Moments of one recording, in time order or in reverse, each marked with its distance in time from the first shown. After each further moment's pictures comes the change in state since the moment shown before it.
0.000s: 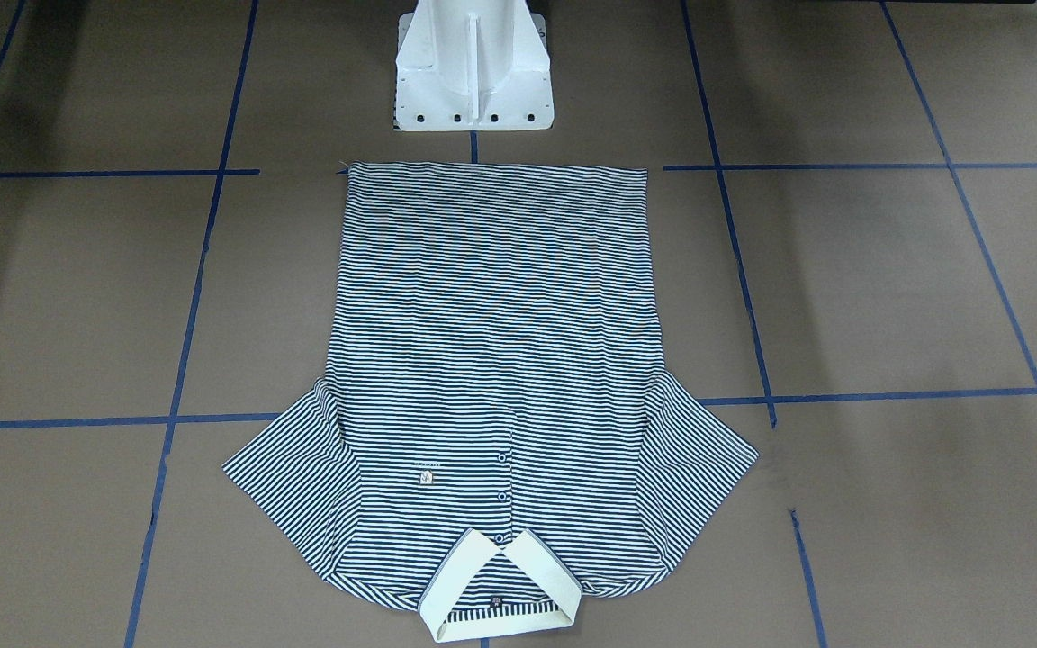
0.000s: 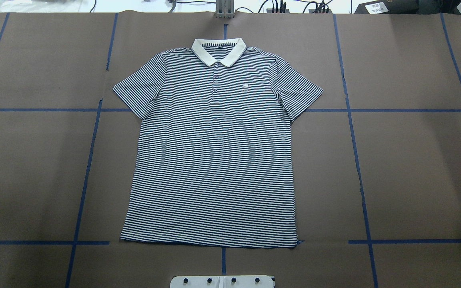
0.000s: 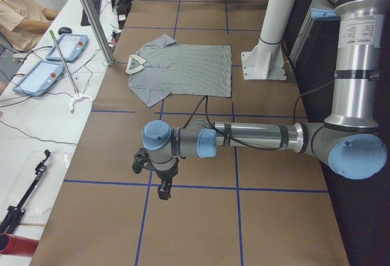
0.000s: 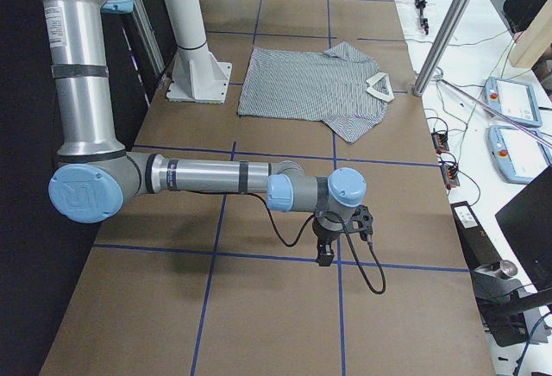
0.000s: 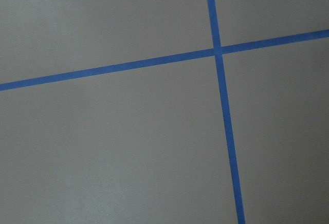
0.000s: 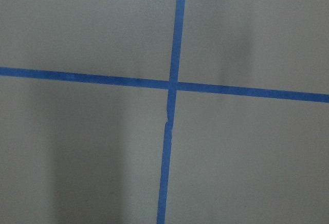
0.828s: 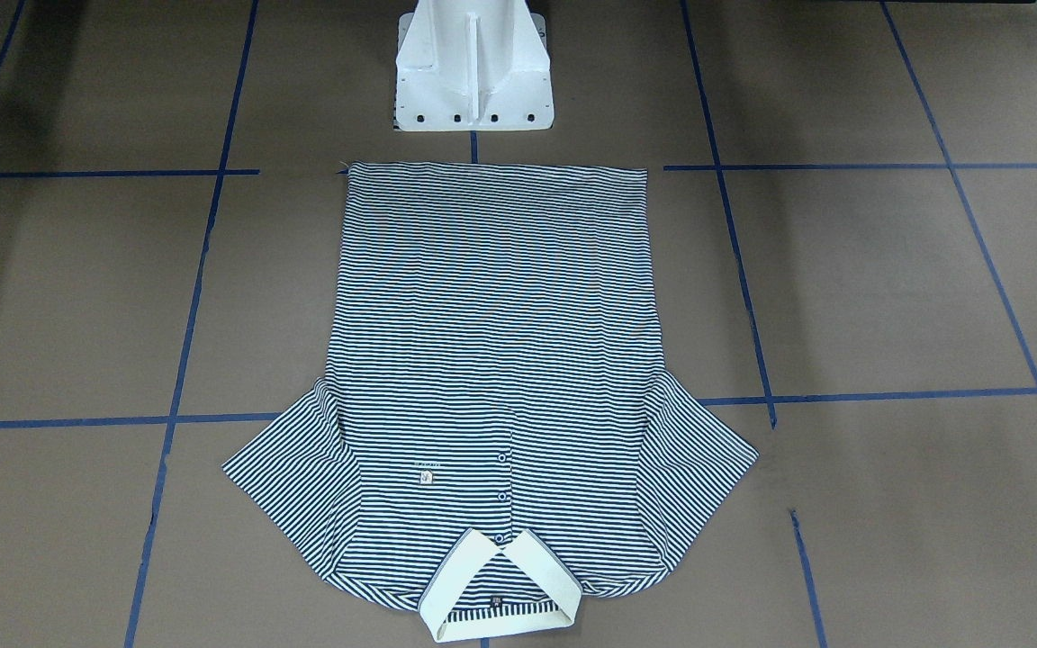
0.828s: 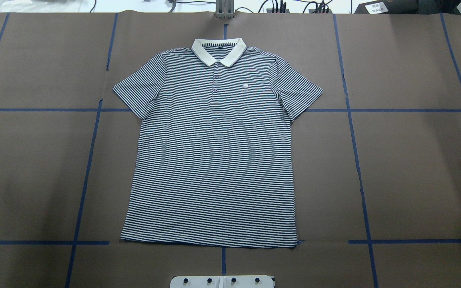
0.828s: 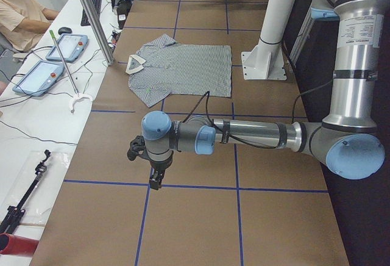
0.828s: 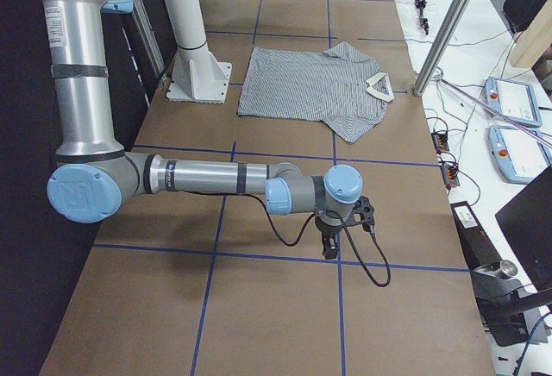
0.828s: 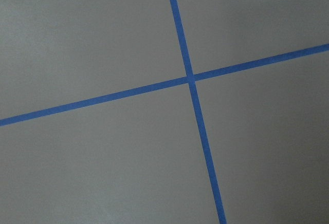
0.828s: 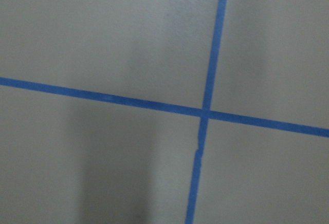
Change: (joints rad) left arm 0.004 -0.008 -0.007 -0.146 -0.029 -0.014; right arm -0.029 -0.002 -0.004 0.169 0.069 0.064
